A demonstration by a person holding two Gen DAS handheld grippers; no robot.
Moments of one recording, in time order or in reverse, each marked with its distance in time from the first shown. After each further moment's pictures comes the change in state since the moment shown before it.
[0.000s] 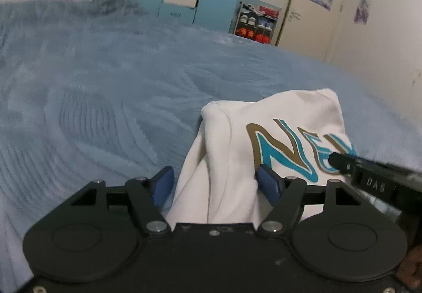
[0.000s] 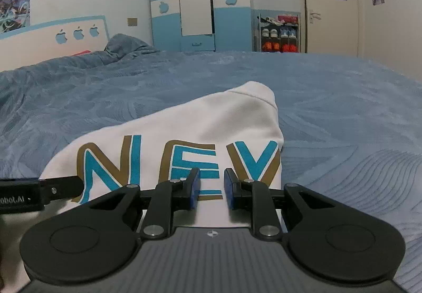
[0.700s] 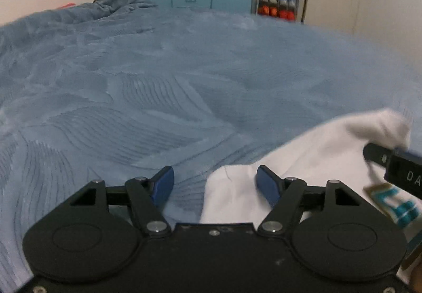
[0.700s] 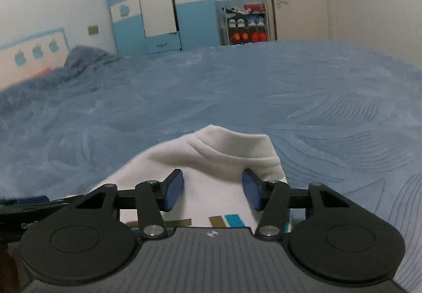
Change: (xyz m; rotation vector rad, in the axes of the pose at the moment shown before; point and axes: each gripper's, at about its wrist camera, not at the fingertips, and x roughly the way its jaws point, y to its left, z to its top) left arm 0.119 -0.028 0.064 0.102 0.067 0.181; right arm 0.081 -0.022 0.050 0.168 0.022 -0.102
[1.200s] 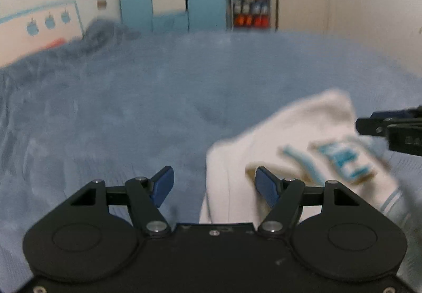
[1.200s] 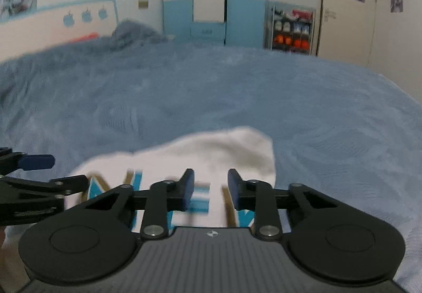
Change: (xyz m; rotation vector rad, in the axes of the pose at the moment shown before) left arm -0.091 0.001 -0.020 0.167 -0.017 -0.025; right arm -0.079 0.010 0.011 -0.265 0.100 0.106
